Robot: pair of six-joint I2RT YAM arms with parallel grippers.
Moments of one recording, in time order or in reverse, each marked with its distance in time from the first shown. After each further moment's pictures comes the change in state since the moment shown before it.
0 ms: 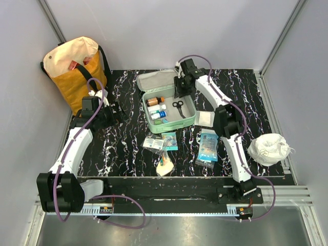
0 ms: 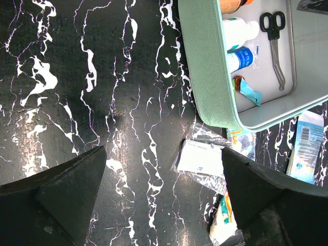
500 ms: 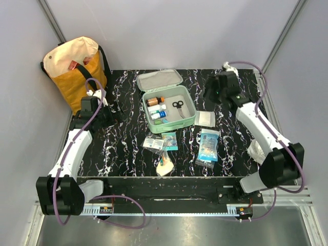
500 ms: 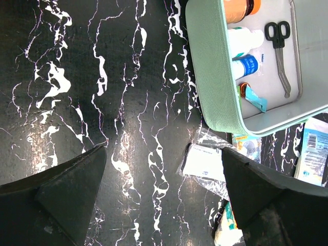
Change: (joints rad) left arm 0.000 -0.026 -0.002 0.001 -0.045 0.007; right arm -0.067 -0.985 -0.992 0.378 0.346 0.257
